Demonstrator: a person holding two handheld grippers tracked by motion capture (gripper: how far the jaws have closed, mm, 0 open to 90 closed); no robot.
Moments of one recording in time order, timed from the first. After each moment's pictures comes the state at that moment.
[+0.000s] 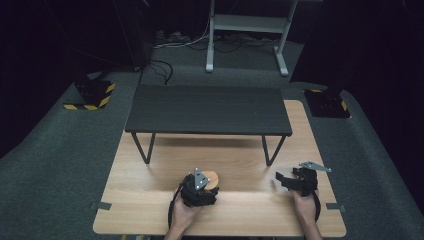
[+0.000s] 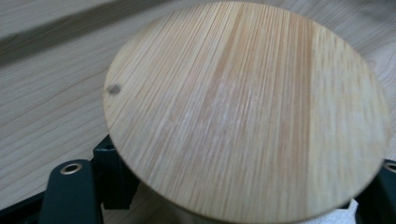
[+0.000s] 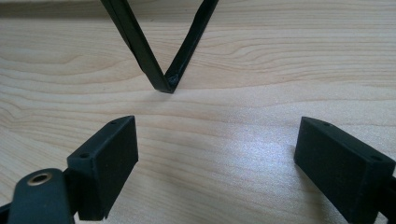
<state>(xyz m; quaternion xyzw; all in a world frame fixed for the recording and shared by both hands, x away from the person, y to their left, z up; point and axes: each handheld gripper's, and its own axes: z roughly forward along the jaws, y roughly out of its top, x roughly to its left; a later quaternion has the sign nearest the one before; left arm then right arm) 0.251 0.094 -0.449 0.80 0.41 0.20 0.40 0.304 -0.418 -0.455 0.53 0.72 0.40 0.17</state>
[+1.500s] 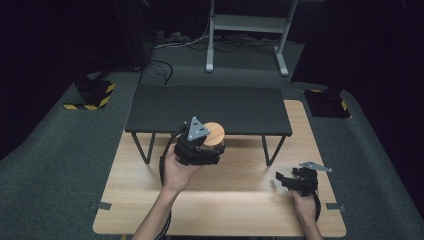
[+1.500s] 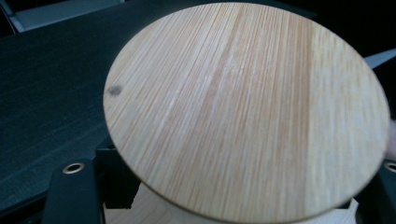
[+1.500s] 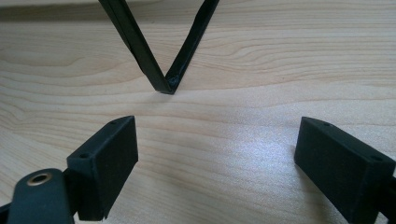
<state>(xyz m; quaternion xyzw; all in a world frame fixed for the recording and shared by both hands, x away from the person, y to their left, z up) 0.285 0.122 -0.271 0.78 0.36 0.20 0.47 0.305 -0.421 -0.456 0.53 0.72 0.41 0.17</state>
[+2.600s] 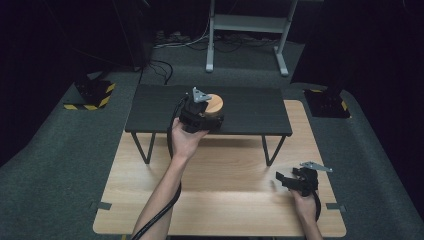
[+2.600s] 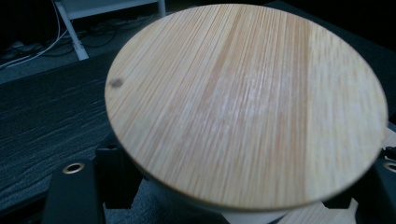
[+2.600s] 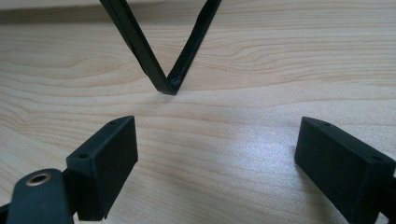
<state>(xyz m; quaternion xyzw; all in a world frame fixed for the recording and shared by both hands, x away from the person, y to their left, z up) 0.356 0.100 -0.258 0.76 0.42 0.23 0.44 0.305 -0.423 -0.457 0.54 0.72 0.41 0.16</state>
